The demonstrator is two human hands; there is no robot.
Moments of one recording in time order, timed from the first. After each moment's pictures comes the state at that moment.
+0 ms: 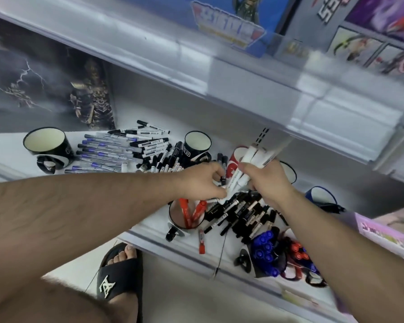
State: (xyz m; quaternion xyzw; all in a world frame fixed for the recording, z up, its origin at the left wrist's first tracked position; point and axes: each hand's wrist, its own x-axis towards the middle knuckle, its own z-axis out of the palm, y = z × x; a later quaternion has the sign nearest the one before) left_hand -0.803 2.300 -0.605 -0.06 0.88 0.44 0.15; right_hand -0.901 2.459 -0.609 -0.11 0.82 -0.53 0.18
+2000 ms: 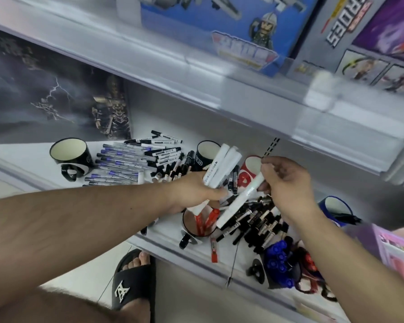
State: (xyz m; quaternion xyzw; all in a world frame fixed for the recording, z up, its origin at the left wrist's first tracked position) left_hand -0.774 2.278 -0.606 -0.15 0.76 0.62 0.14; right_hand -0.857 2.460 -0.570 -0.13 0.80 -0.58 0.08
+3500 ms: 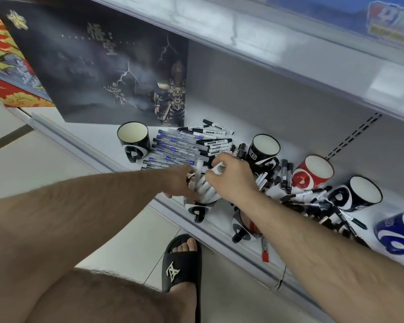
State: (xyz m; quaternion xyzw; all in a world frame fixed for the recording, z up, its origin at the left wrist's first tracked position) left_hand -0.701 2.128 -0.677 -0.27 0.85 0.39 0.24; right_hand -0.785 2.280 -0.645 -0.35 0.87 -0.33 0.15
